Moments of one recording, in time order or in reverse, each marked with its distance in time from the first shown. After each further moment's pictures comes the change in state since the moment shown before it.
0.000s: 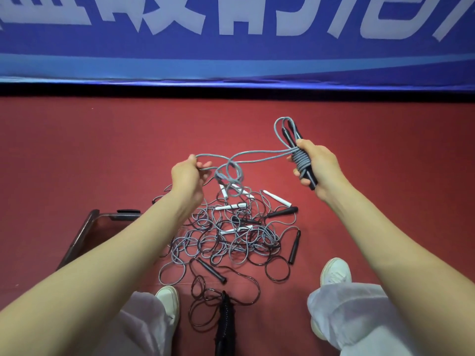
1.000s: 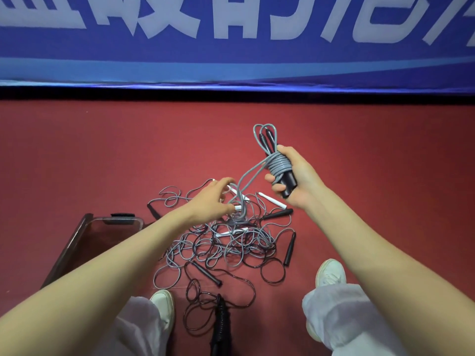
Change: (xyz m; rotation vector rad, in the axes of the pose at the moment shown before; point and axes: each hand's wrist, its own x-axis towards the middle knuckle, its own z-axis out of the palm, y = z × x) left_hand -0.015 -0.031 -0.012 1.323 -0.738 0.346; right_hand -0.016 0.002 0.021 0.373 -0.227 0.312
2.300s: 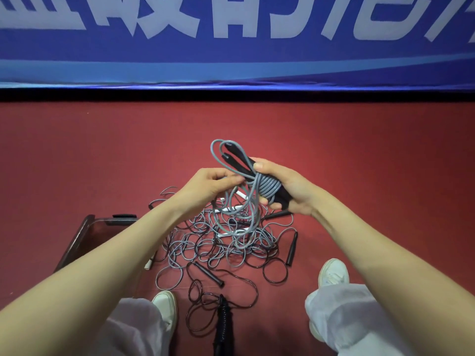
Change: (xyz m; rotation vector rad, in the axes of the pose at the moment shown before) left_hand -0.009 0.023 -0.024 -0.675 0.068 0.032; right_hand 0.000 0.013 -0.004 -0.442 -0.462 -0.082
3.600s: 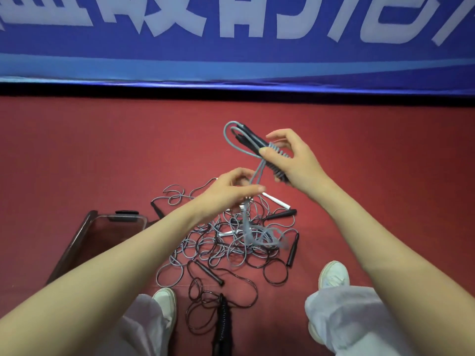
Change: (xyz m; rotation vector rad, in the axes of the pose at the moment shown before) left_hand 0.001 0.000 0.025 -0.064 -0.104 -0.082; right_hand 0.003 -0.024 0.002 -0.481 0.478 -0.362
